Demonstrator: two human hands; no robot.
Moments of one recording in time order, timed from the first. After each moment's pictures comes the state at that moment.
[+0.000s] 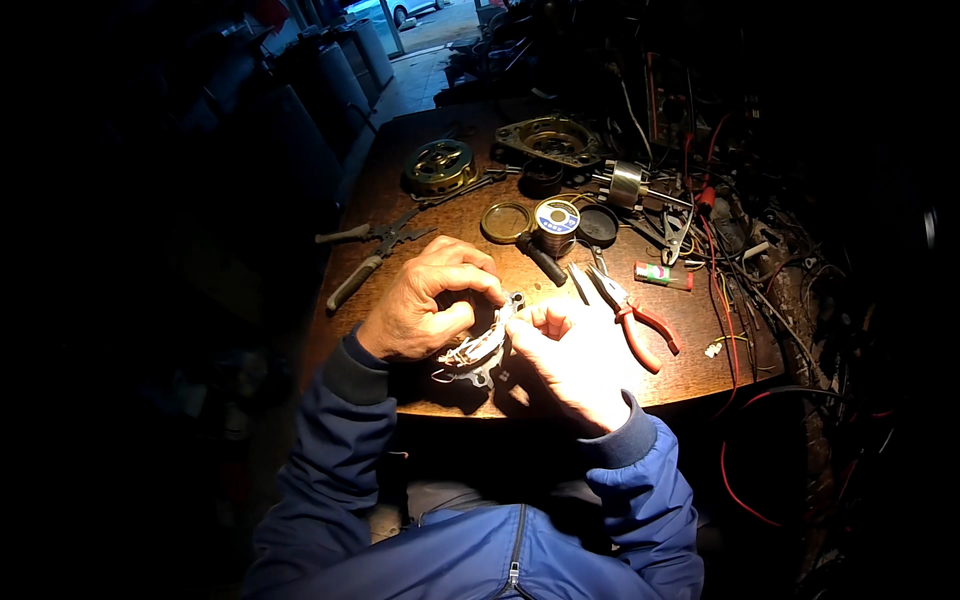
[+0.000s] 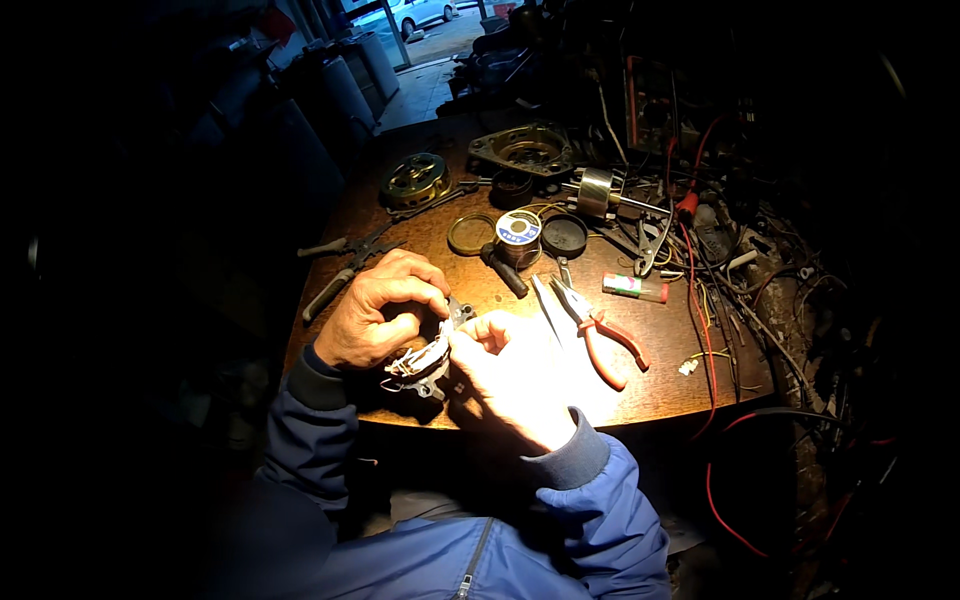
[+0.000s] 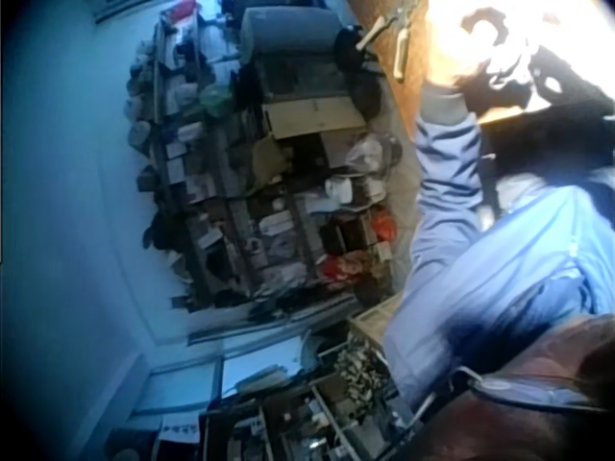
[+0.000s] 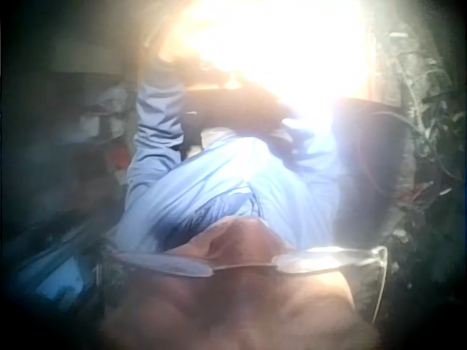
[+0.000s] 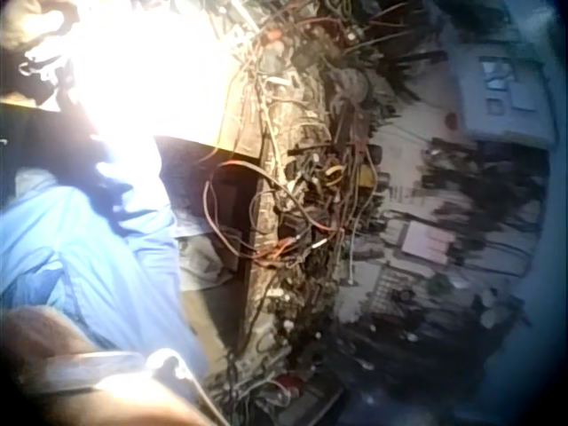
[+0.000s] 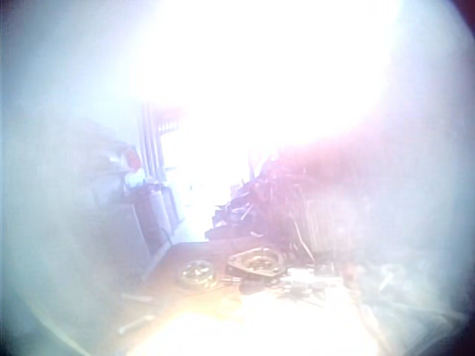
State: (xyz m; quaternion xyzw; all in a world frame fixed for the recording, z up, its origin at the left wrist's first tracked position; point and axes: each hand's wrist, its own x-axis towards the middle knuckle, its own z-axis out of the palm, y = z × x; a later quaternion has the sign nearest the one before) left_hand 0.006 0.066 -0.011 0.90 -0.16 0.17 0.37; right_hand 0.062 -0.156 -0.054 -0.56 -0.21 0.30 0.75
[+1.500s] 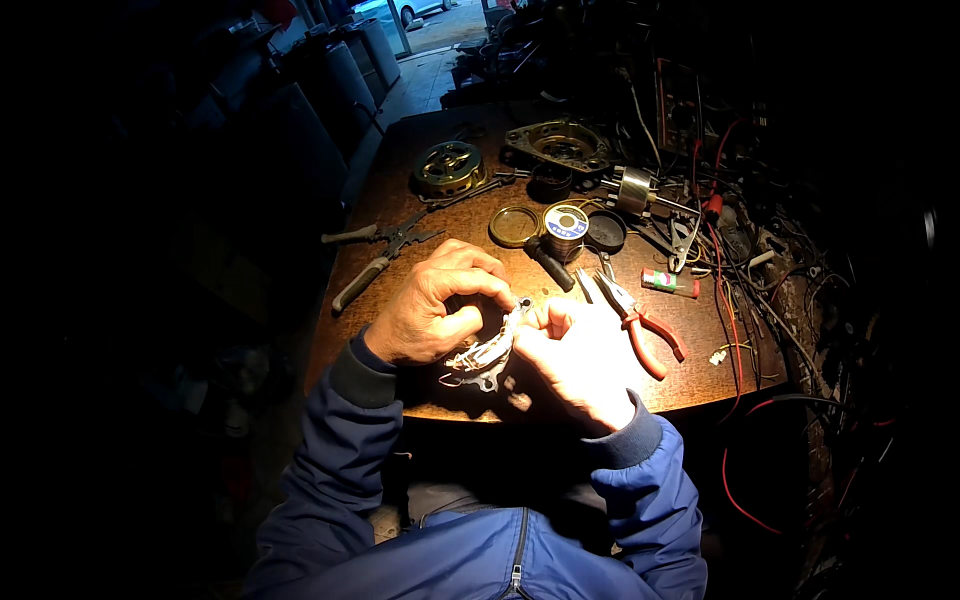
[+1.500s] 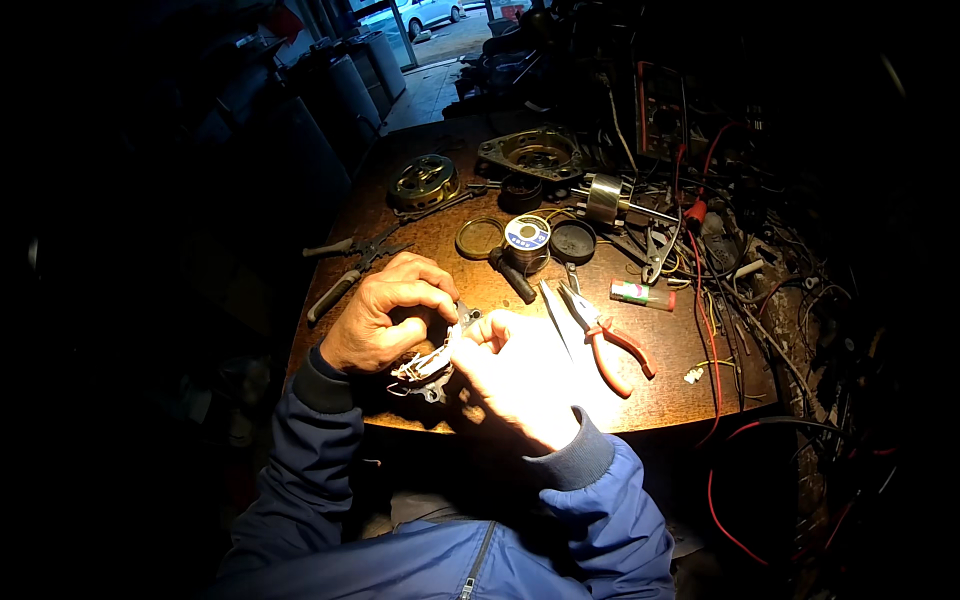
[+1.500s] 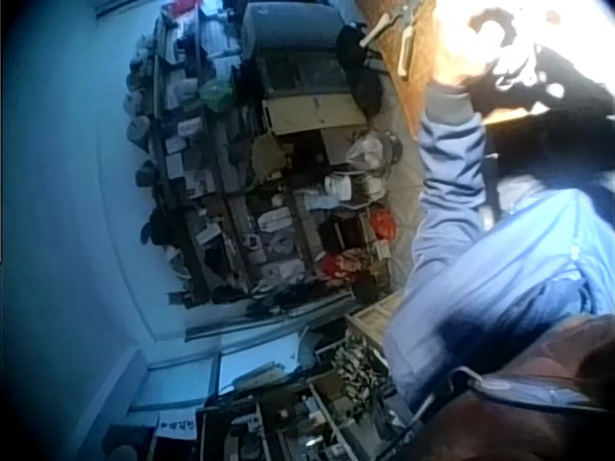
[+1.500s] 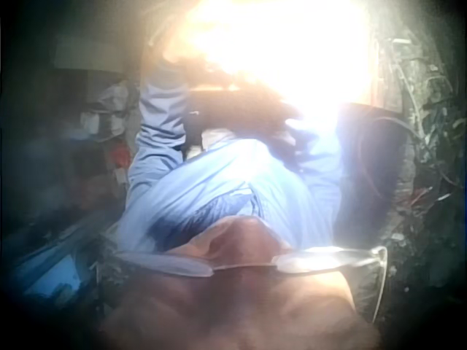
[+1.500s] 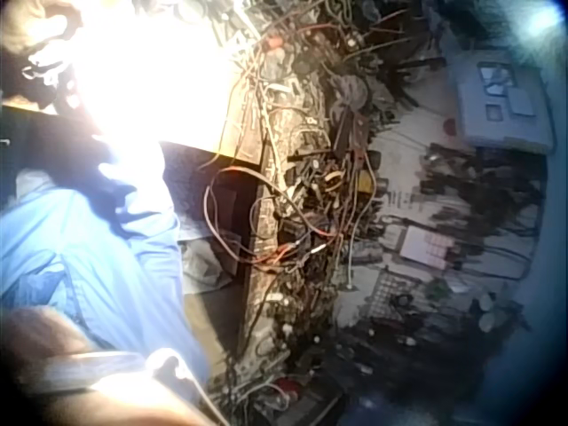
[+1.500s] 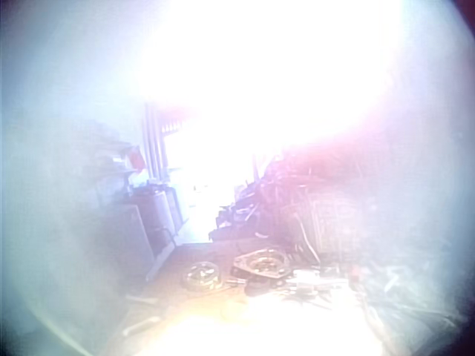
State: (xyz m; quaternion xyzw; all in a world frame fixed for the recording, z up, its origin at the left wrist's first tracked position) left_hand 0.006 0.066 -0.013 0.89 -0.16 0.18 0.38; right_hand 0.067 -0.151 -0.052 -0.61 -0.25 0.25 0.70
